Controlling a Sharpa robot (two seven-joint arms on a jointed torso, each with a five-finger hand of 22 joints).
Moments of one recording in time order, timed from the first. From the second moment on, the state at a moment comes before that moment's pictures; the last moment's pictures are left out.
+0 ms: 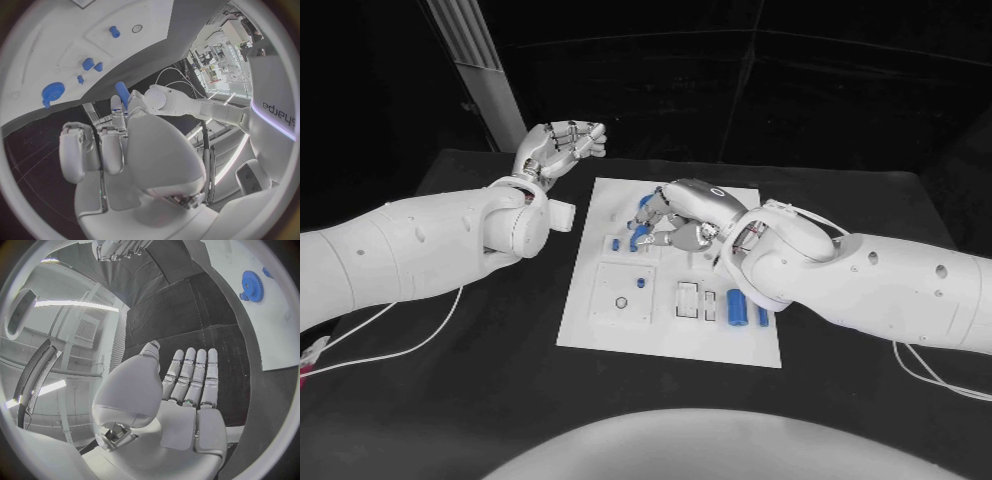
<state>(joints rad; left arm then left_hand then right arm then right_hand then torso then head) 1.27 -0.70 -0.24 1.22 0.01 -0.38 0.68 1.35 0.05 -0.11 0.29 0.39 0.74 0.20 0.25 0.07 0.71 0.20 0.46 0.07 0.48 0.19 0.74 0.26 0.15 0.56 0.29 0.23 0.77 1.16 -0.65 -0.07 1.65 -1.47 -0.45 -0.06 1.65 0.04 0.02 0.29 0.04 1.12 0.12 0.12 0.07 1.24 0.06 0.10 0.06 1.47 -0.02 1.47 1.31 0.02 1.47 0.10 1.48 1.31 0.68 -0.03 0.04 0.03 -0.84</state>
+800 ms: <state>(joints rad) 1.27 -0.70 -0.24 1.22 0.01 -0.38 0.68 1.35 0.05 -0.11 0.29 0.39 0.74 0.20 0.25 0.07 0.70 0.20 0.46 0.07 0.48 0.19 0.74 0.26 0.15 0.56 0.29 0.23 0.77 1.15 -0.59 -0.07 1.62 -1.70 -0.23 -0.04 1.65 0.04 0.02 0.29 0.04 1.12 0.12 0.12 0.07 1.24 0.06 0.08 0.06 1.47 -0.02 1.47 1.31 0.02 1.47 0.10 1.48 1.31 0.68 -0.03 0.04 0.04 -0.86</state>
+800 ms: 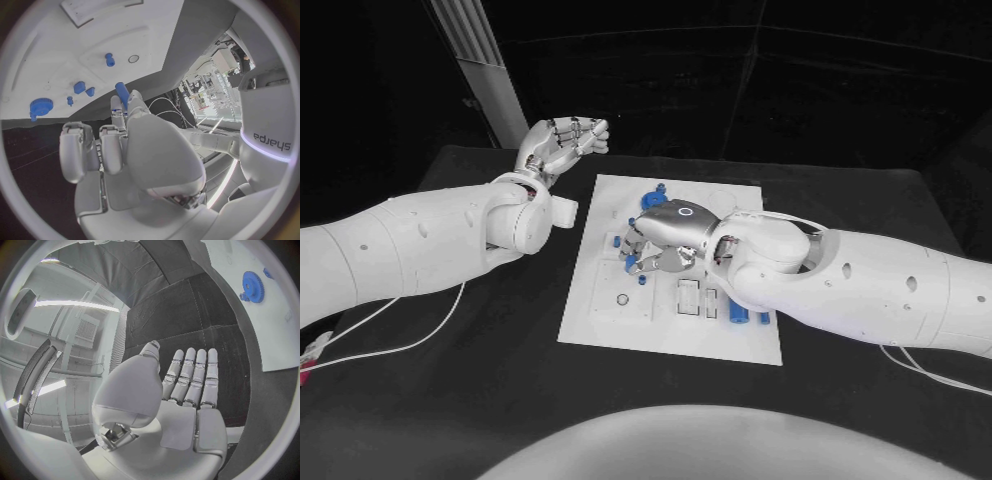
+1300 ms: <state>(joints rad) 1.27 -0.70 -0.24 1.22 0.01 -0.38 0.68 1.35 0.05 -0.11 0.29 0.39 0.74 0.20 0.25 0.07 0.70 0.20 0.46 0.07 0.48 0.19 0.74 0.26 0.15 0.56 0.29 0.23 0.77 1.14 -0.56 -0.07 1.60 -1.73 -0.17 -0.03 1.65 0.04 0.02 0.29 0.04 1.12 0.12 0.11 0.07 1.23 0.07 0.07 0.06 1.47 -0.02 1.47 1.31 0.02 1.47 0.10 1.48 1.31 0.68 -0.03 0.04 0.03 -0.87</state>
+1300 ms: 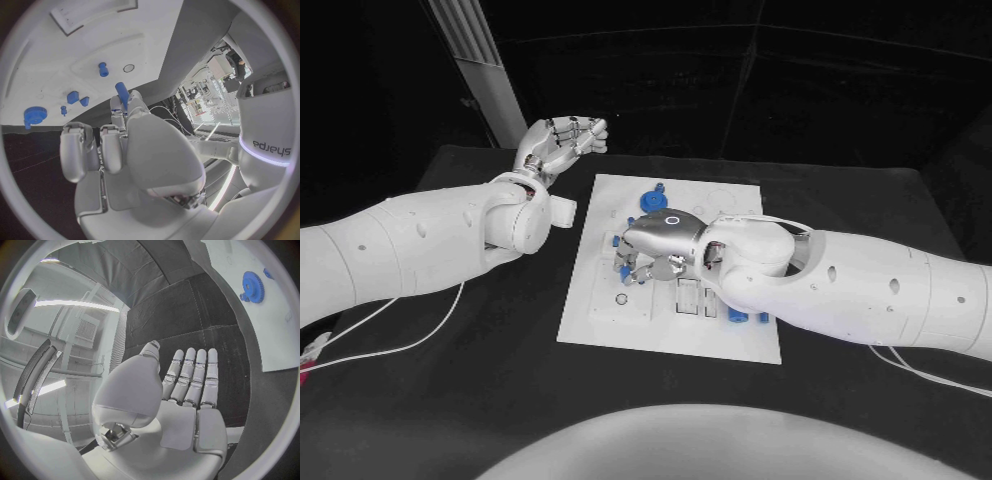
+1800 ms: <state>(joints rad) 1.27 -0.70 -0.24 1.22 0.01 -0.38 0.68 1.35 0.05 -0.12 0.29 0.39 0.74 0.19 0.25 0.07 0.70 0.20 0.46 0.07 0.48 0.19 0.74 0.26 0.15 0.56 0.29 0.23 0.77 1.13 -0.53 -0.07 1.59 -1.77 -0.14 -0.02 1.65 0.05 0.02 0.29 0.04 1.11 0.12 0.11 0.07 1.23 0.07 0.07 0.06 1.46 -0.01 1.47 1.31 0.02 1.47 0.10 1.48 1.31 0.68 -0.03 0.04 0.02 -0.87</state>
